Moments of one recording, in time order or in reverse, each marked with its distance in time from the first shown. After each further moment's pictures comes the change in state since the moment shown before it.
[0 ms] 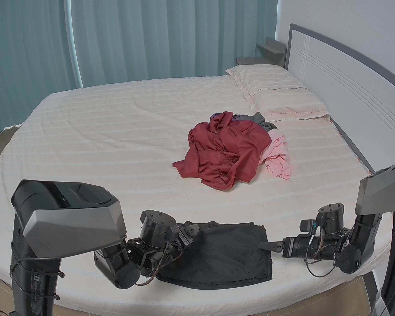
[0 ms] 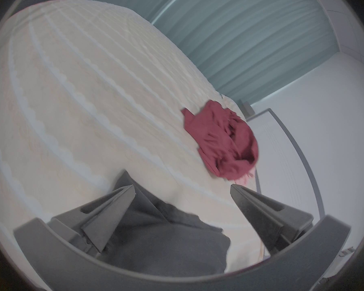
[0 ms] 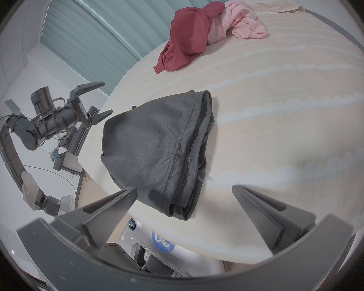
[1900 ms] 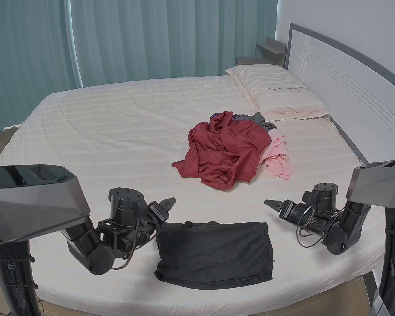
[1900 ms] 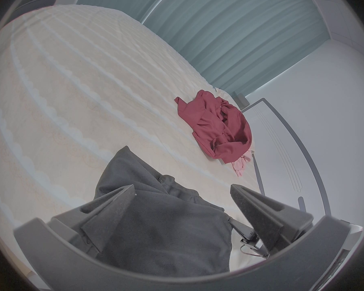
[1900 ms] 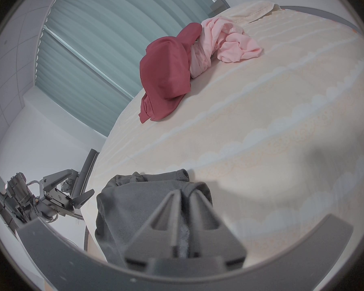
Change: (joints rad) left arm 0.126 -0.151 0.066 -0.052 -0.010 -0.015; right arm -0.054 0.098 -0.301 -0.021 -0.229 0.214
